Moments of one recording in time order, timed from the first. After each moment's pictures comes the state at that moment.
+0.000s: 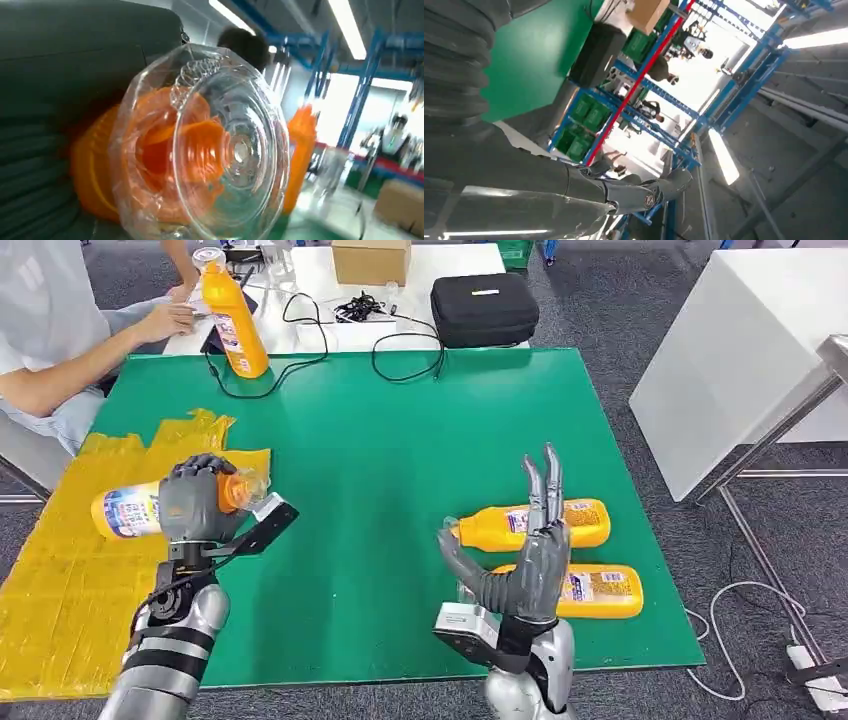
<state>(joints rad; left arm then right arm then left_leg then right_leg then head) -0.33 -0.04 -0.06 -1.10 -1.31 0.66 -0.13 0.00 0.19 0.40 -1.65 0.83 -0.67 -0.34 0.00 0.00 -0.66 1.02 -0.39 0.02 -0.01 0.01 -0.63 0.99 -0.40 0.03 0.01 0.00</state>
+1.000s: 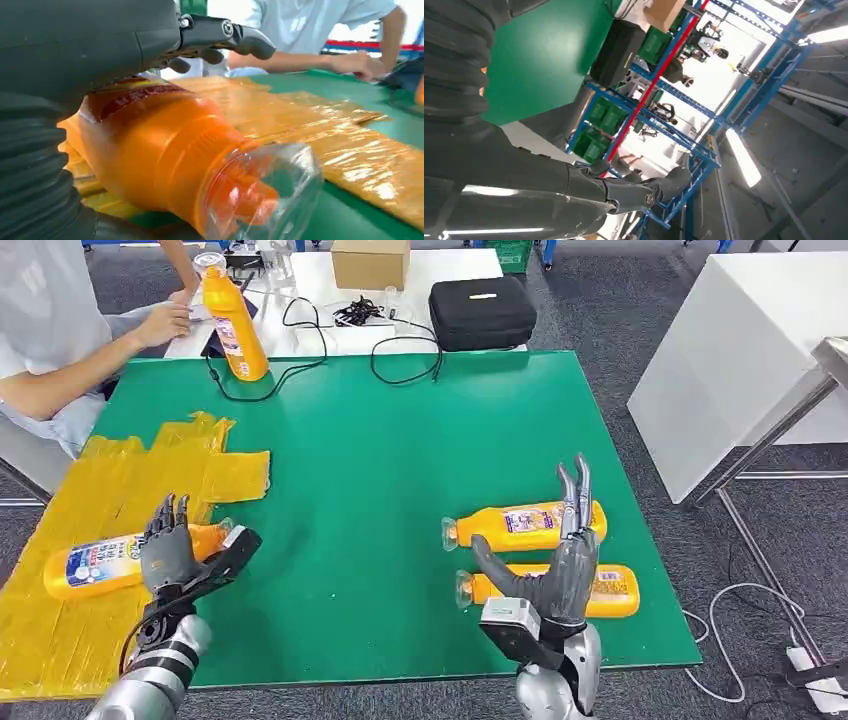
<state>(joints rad) -0.43 -0.01 0.24 -0.56 -1.17 0.71 -0.23 0.02 0.13 0.33 -1.64 0.71 -0.64 -0.37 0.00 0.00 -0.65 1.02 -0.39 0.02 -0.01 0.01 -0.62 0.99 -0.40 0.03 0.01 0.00</state>
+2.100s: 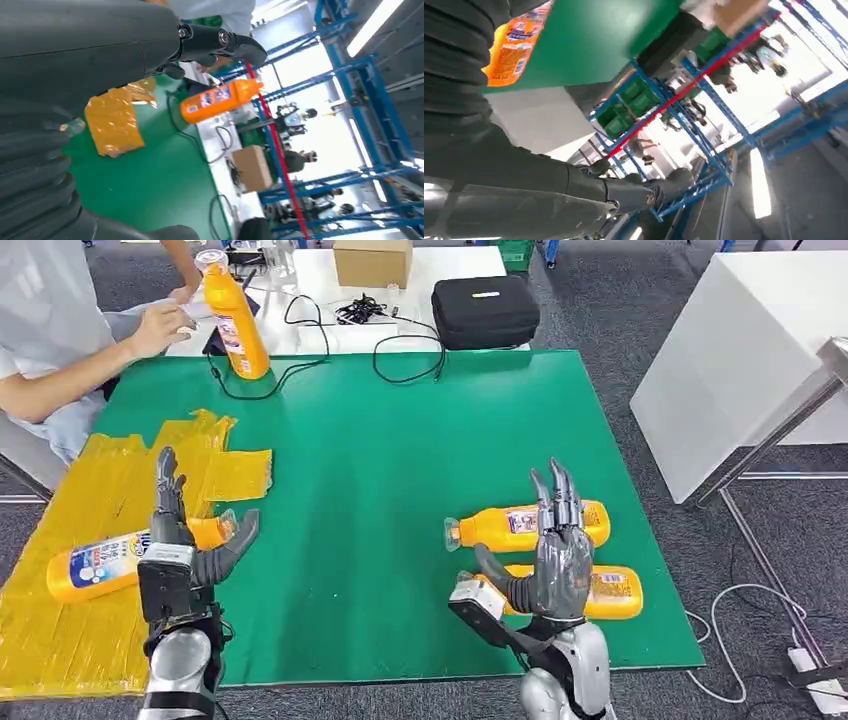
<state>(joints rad) -0.06 -0.21 -0.01 -1.54 -0.35 0.31 -0.54 0.01 0.12 0.27 -1.61 1.15 -0.48 -0.11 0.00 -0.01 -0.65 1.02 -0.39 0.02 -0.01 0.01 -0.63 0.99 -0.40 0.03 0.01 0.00</state>
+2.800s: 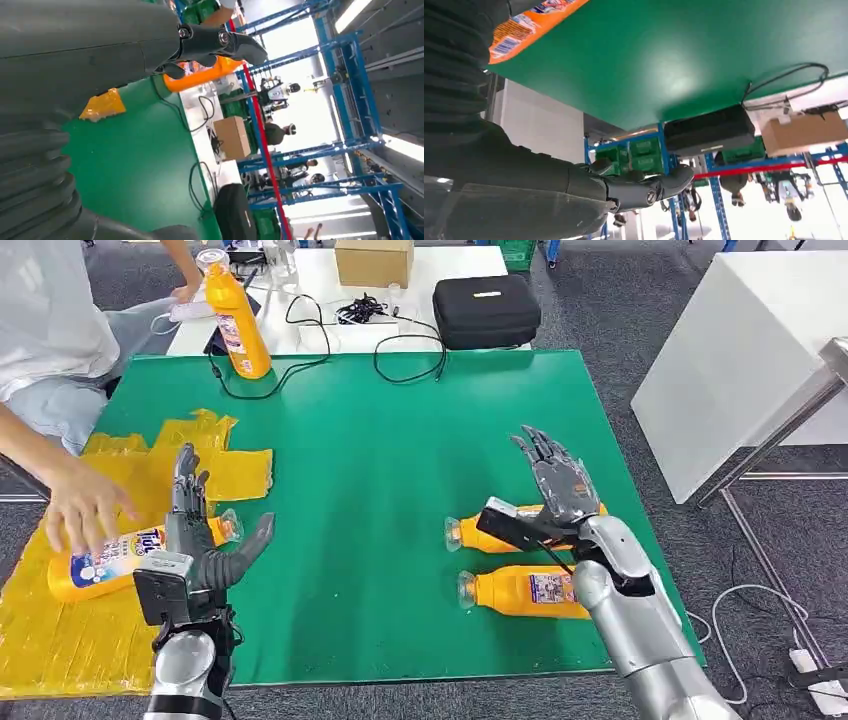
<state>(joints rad) -0.05 -0.21 -0.04 -1.55 -0.28 0.23 -0.57 -0.39 -0.12 0.29 -1.24 1.02 -0.06 -0.13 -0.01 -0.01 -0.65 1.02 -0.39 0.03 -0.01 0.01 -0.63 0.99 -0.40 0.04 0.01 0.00</state>
